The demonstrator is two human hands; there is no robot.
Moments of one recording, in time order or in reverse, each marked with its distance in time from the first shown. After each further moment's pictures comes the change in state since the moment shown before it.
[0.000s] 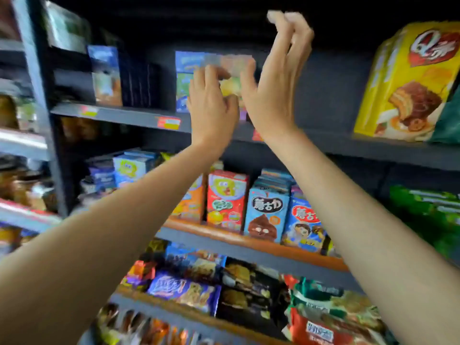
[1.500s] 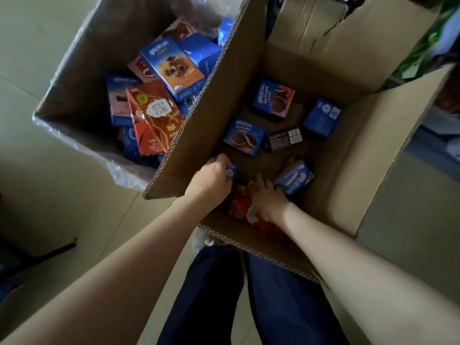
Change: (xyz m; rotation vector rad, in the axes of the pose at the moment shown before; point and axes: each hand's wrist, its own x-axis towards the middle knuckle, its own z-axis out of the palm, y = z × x) left_hand -0.845 -0.490 -0.448 0.476 -1.528 -1.268; right_hand -1.084 -0.394 -0.115 0.004 -2.832 0.438
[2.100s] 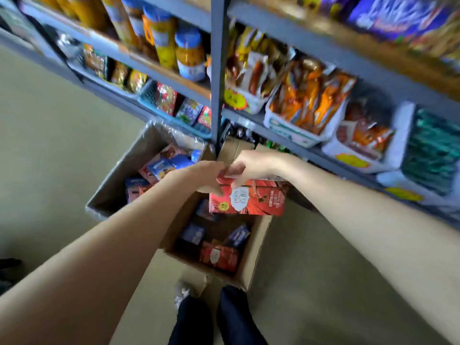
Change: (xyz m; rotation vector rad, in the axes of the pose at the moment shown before) left_hand -0.148 0.233 -0.255 0.285 -0.126 0.285; right_hand -0.343 0.065 -0.327 0.240 0.209 -0.289
